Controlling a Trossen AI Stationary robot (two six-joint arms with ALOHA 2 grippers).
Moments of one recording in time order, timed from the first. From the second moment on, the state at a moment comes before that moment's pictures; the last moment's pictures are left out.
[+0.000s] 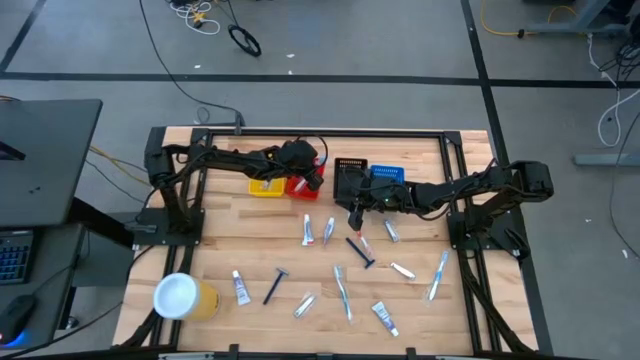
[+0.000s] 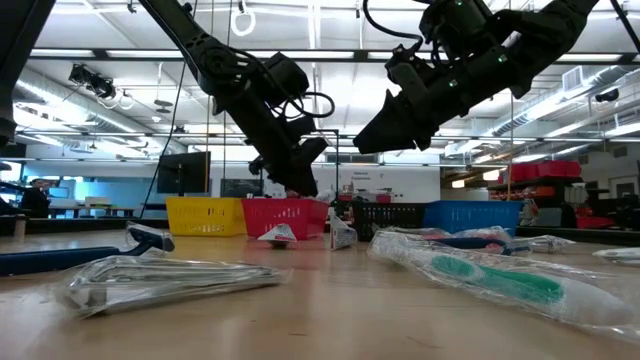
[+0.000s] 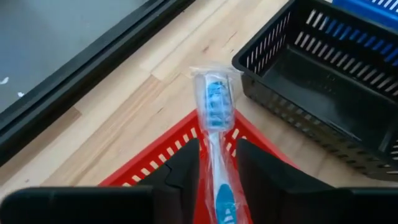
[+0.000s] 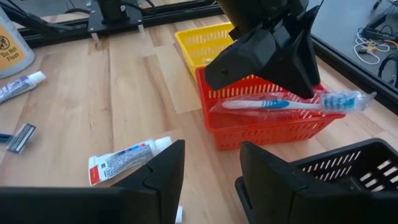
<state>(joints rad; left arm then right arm) 0.37 1.81 1.03 0.05 -0.25 -0.18 -0.06 1.50 0.67 0.36 0.18 0.14</state>
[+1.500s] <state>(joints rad) -0.25 1.45 1.03 -0.77 0.09 -0.07 -0.02 1.50 0.67 0.33 0.17 0.19</state>
